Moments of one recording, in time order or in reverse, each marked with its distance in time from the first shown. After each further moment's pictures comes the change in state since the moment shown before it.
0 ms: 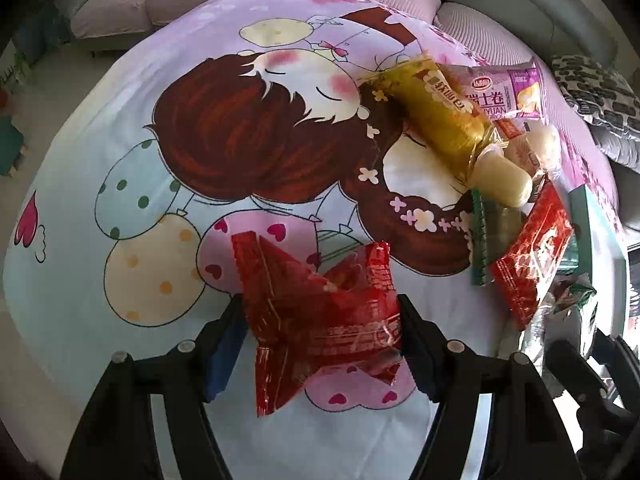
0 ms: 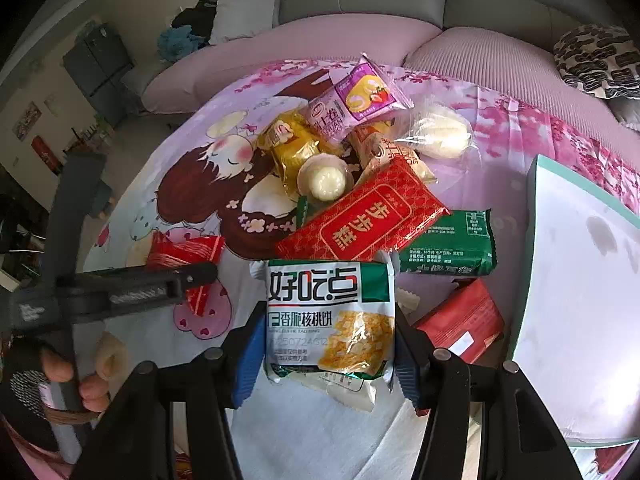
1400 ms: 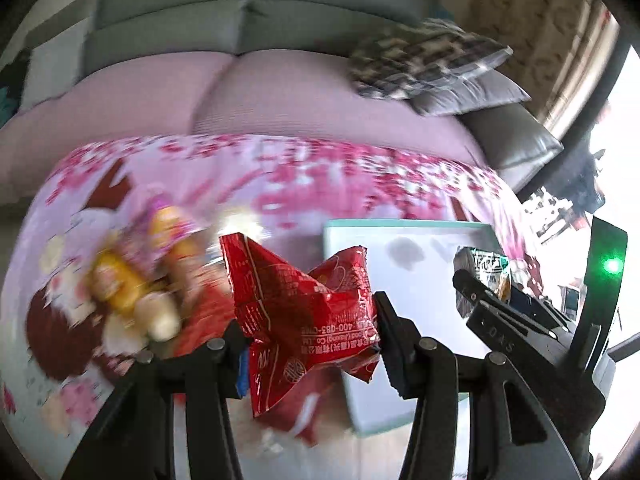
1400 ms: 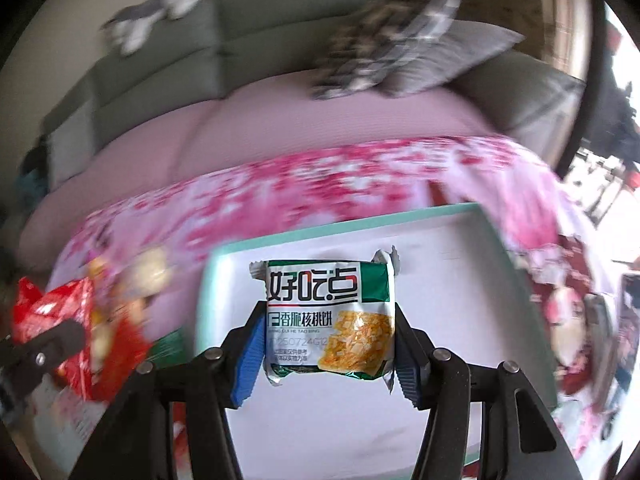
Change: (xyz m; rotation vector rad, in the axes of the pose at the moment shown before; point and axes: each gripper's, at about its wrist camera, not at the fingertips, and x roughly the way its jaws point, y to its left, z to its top) left arm -0.093 -0.260 0.022 0.458 -0.183 -0.280; right arm -0.101 -0.194 -0.002 0.508 -0.236 -0.450
